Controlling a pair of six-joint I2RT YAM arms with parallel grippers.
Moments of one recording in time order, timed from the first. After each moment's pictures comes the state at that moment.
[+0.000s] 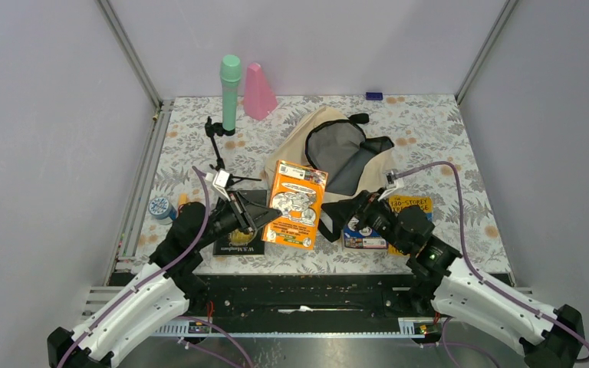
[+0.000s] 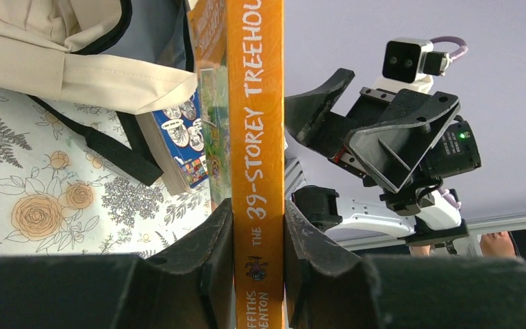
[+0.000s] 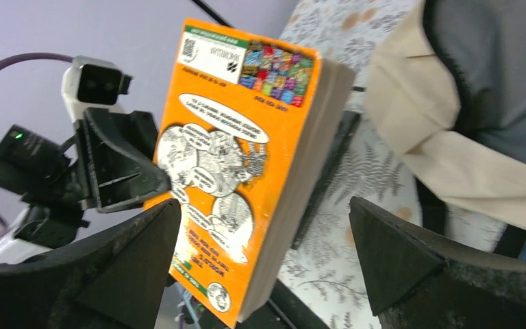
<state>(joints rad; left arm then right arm) -0.63 0.55 0.42 0.05 0.33 -1.02 0.83 0.62 0.42 0.13 0.09 0.79</state>
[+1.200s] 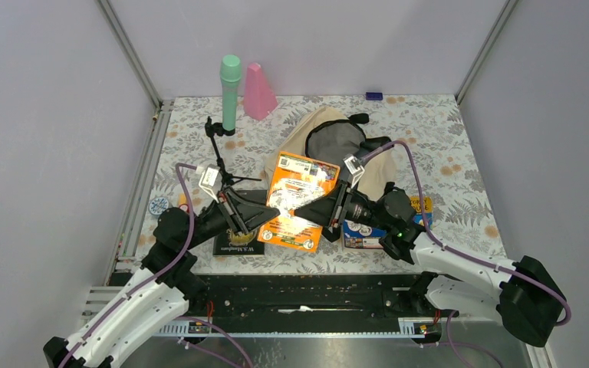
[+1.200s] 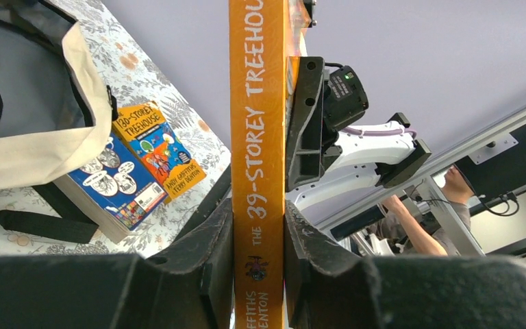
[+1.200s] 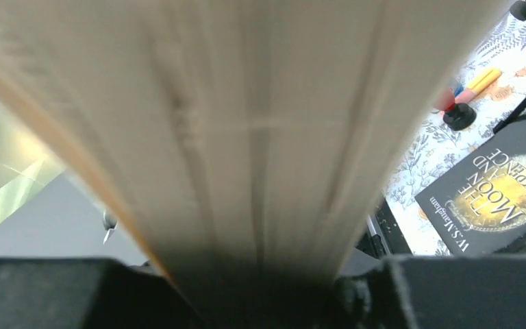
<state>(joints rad) -0.63 0.49 0.46 0.24 0.48 -0.97 0.83 1.05 0.50 0.79 -0.49 1.05</state>
